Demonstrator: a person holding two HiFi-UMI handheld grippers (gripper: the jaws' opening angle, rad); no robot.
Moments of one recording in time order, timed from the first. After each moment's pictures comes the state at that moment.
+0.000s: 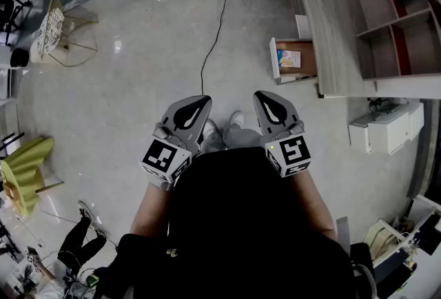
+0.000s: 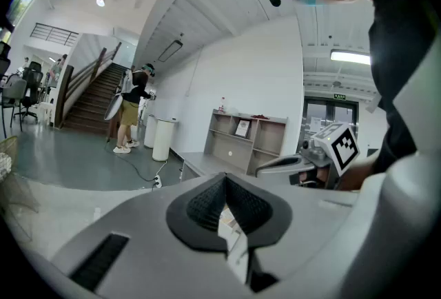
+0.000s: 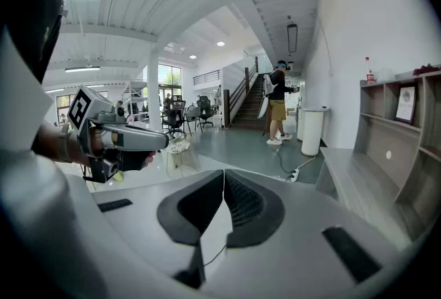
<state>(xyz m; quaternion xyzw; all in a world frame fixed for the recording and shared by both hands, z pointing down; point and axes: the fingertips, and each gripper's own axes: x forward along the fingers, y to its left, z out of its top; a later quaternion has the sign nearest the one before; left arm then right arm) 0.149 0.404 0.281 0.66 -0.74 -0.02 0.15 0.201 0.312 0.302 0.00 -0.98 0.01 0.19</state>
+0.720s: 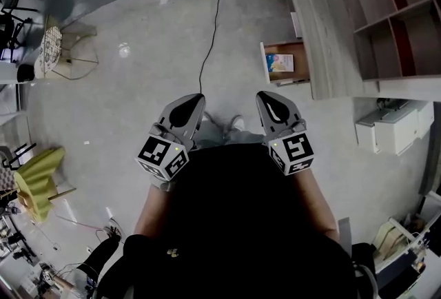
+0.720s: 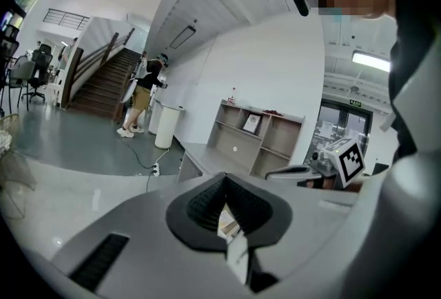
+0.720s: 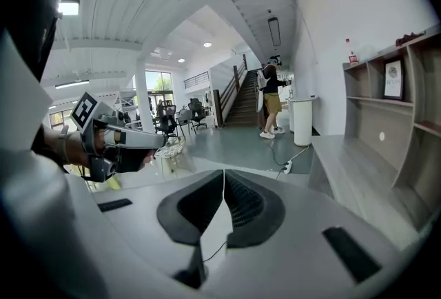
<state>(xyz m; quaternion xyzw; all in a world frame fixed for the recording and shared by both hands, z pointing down) 0.139 0.302 0.301 0.63 -0.74 -0.04 0.22 0.216 0.198 0.326 0.01 -0.98 0.06 0.20</state>
